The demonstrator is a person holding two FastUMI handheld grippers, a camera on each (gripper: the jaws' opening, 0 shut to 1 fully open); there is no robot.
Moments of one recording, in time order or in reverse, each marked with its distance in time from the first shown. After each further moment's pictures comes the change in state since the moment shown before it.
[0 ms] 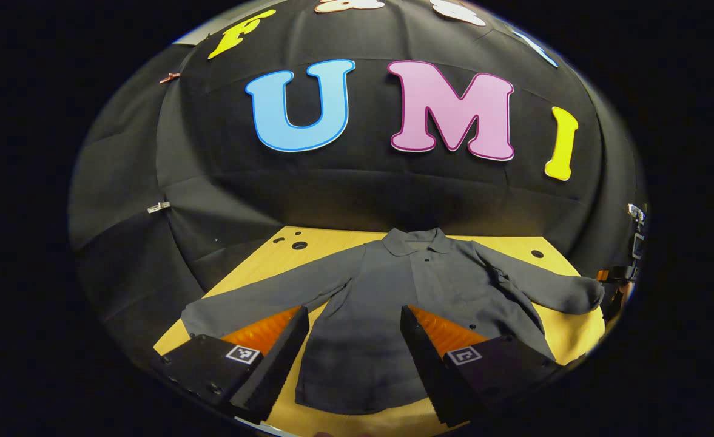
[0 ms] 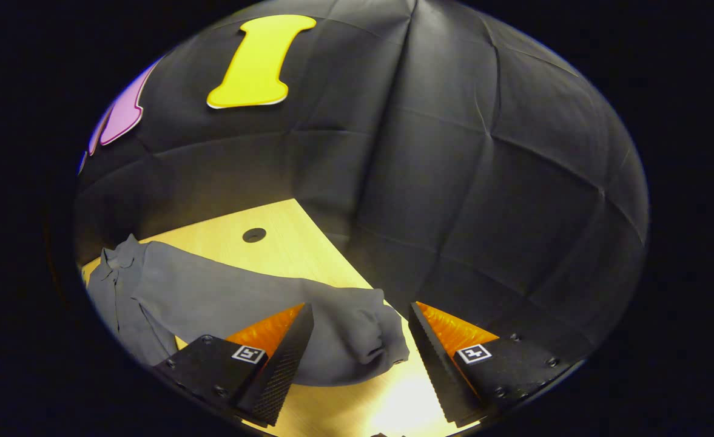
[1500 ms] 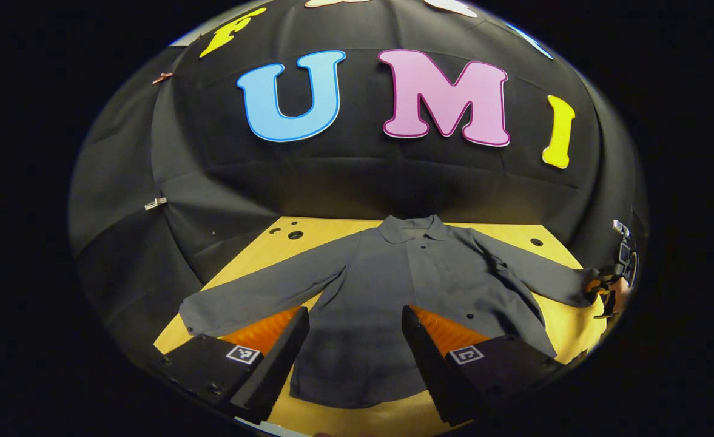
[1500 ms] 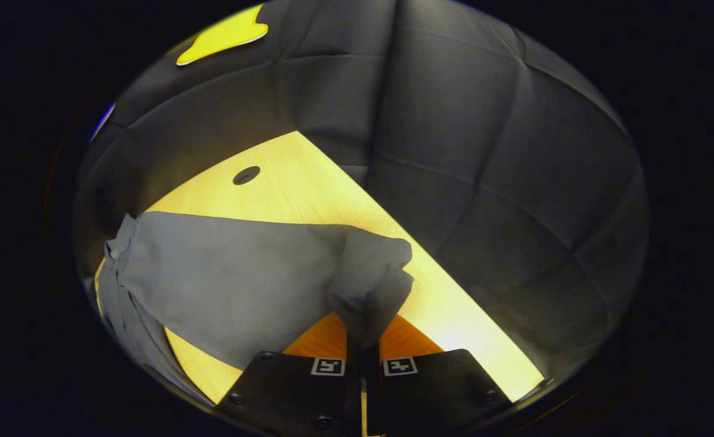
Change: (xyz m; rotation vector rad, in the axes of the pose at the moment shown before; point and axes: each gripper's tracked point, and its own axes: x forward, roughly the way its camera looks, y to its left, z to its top) left arm -0.004 -0.012 -0.017 0.015 0.057 0.000; right arm 0.060 0.036 -0.075 0.084 0.331 0.171
